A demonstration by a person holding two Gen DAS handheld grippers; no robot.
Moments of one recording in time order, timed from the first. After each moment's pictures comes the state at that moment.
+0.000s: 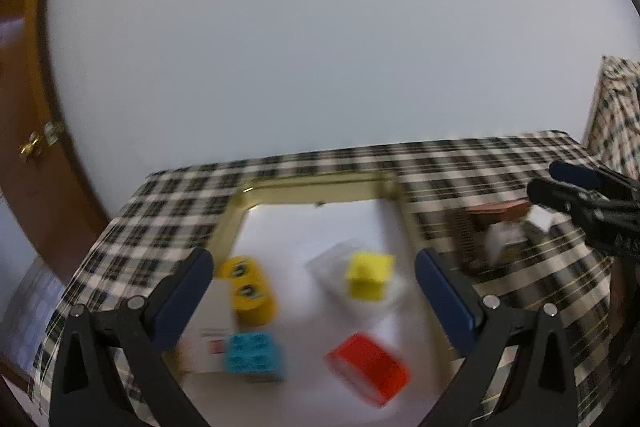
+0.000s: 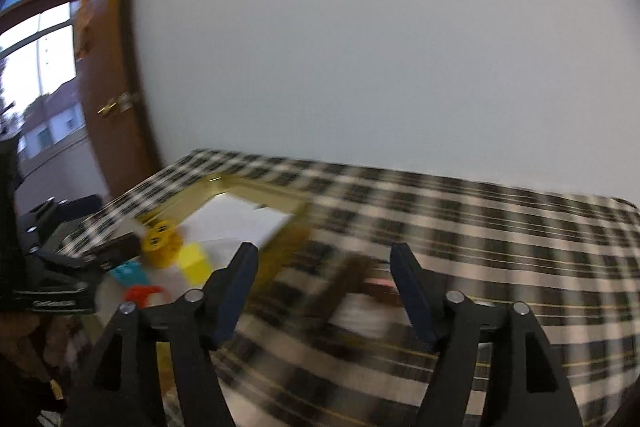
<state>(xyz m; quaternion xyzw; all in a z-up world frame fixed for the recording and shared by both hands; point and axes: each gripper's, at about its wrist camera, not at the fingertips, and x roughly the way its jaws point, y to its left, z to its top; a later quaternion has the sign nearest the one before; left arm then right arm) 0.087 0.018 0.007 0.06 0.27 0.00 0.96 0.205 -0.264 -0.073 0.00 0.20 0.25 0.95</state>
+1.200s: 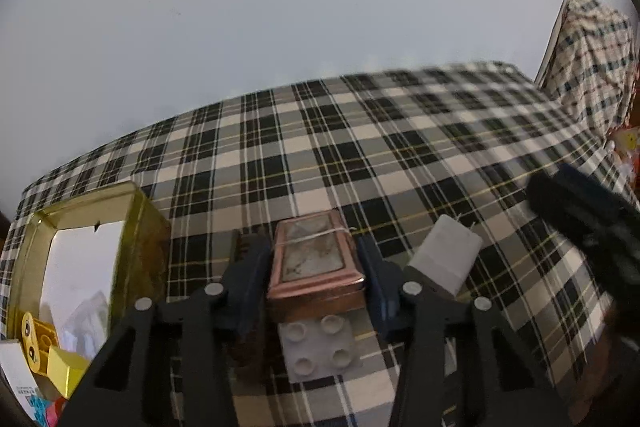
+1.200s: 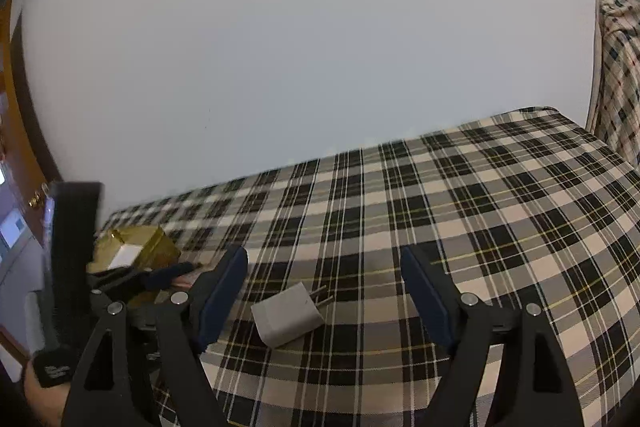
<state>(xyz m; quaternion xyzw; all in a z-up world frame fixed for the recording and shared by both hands) 0.182 -0.156 -0.045 0.08 0.39 -0.11 0.91 0.239 -0.380 -0.106 0.13 0.23 0.12 0.96</state>
